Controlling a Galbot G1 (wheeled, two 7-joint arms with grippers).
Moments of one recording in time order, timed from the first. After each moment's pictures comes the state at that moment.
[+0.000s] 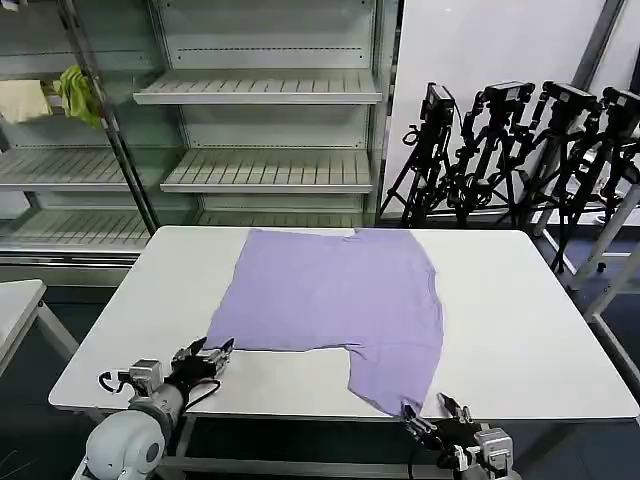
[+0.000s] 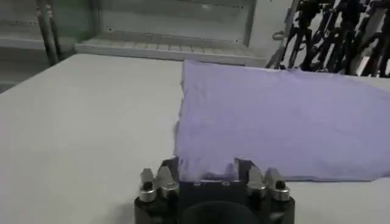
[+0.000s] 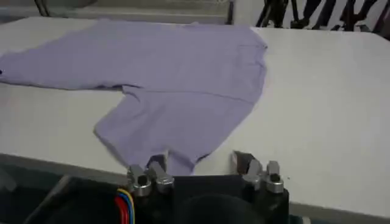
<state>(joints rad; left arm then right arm) 1.29 -1.10 -0.49 -1.97 -0.60 0.58 -0.11 -1.61 0.94 0.35 2.32 0.62 -0.57 0.41</state>
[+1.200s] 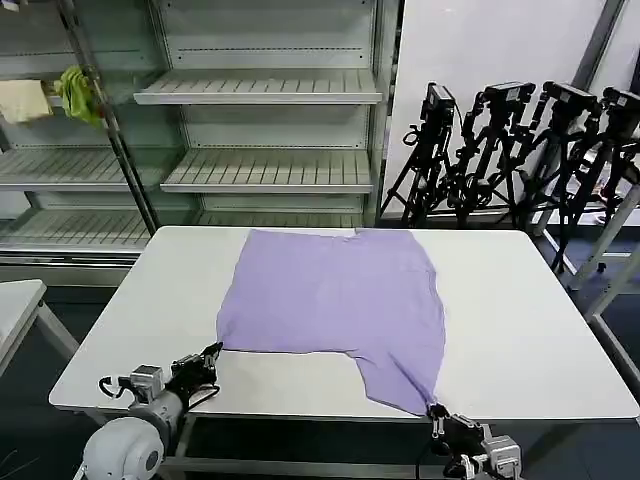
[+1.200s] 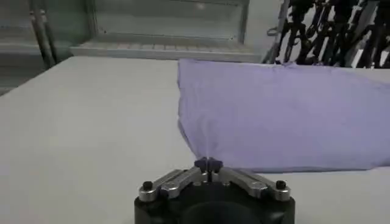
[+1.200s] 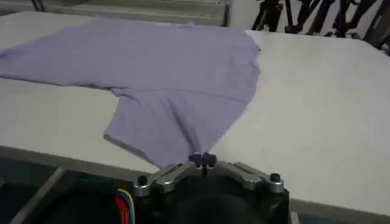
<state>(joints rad) 1.34 -1.09 -0.50 -2.01 -0.56 0.57 -0.08 -1.70 0.91 0.41 2.37 0.59 -0.57 0.39</state>
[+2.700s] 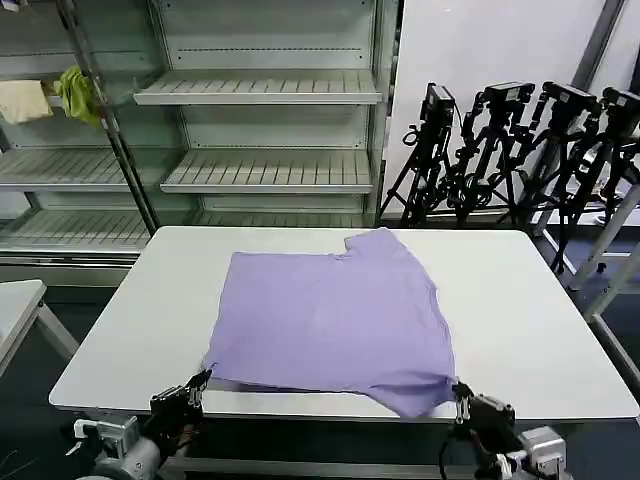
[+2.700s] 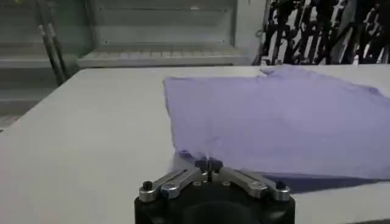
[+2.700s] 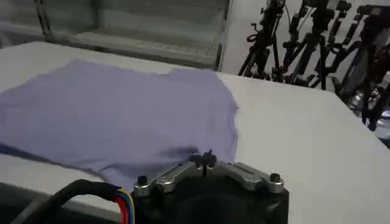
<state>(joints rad) 1.57 -1.08 -0.60 -2.25 -0.54 0.58 -0.09 -1.63 0.82 0.54 2.45 0.71 -0.55 0.44</state>
